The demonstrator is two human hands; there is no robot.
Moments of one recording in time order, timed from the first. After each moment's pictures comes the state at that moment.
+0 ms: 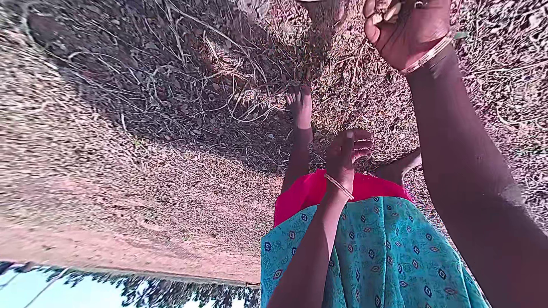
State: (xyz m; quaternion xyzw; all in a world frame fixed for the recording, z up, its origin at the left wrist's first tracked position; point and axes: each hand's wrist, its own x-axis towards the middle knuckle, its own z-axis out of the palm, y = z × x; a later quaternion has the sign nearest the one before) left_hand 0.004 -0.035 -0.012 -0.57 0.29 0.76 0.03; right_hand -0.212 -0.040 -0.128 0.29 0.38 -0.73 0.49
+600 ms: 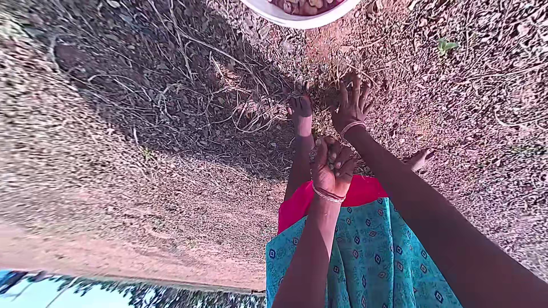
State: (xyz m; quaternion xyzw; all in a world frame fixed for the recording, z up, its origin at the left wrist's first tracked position) left_hand 0.011 -0.055 -0.018 -0.50 -0.07 0.85 -0.17; right_hand -0.069 -0.024 -0.172 -0.10 0.84 -0.07 0.53
